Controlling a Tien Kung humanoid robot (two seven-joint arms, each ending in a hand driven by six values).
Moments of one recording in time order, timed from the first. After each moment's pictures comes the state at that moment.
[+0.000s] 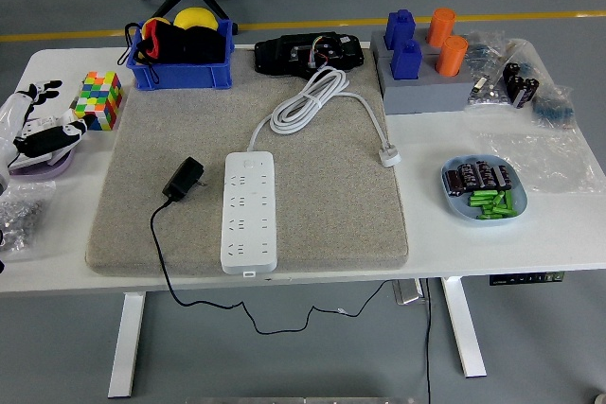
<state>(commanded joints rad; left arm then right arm) -0.20 0.31 -1.56 -1.32 1.85 -0.02 0.19 0.02 -0.27 1.18 0.18 -1.08 0.09 -0.11</state>
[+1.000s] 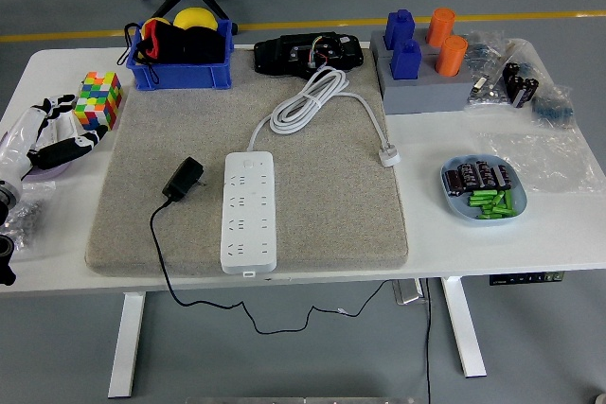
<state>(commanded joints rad) -0.16 0.27 -1.57 -1.32 1.86 -0.04 0.20 0.01 -0.26 1.31 0.18 -1.16 0.10 -0.14</state>
